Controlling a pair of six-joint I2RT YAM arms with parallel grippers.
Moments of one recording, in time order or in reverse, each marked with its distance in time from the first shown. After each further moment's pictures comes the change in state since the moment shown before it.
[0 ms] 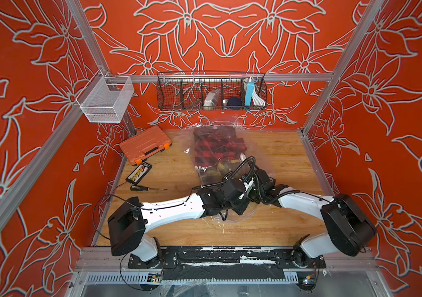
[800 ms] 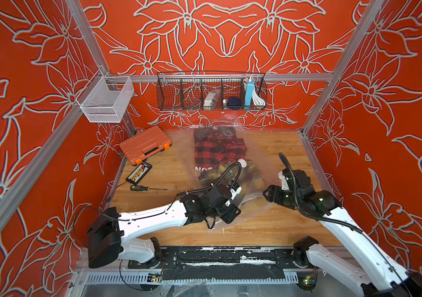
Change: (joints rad) left arm 0.025 -0.251 -0.195 -0.084 0.103 -0.121; right arm -0.217 -0.587 0.170 -0.791 0.057 -0.426
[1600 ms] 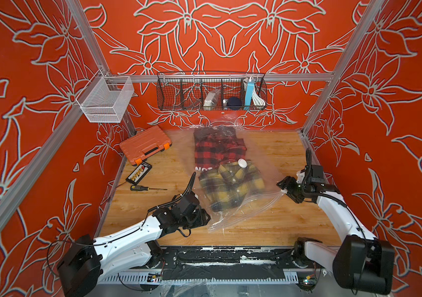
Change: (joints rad) left arm 0.243 -0.266 -0.445 0.011 0.101 -0.557; right arm -0.491 0.275 -0.133 0.313 -0.296 -0.009
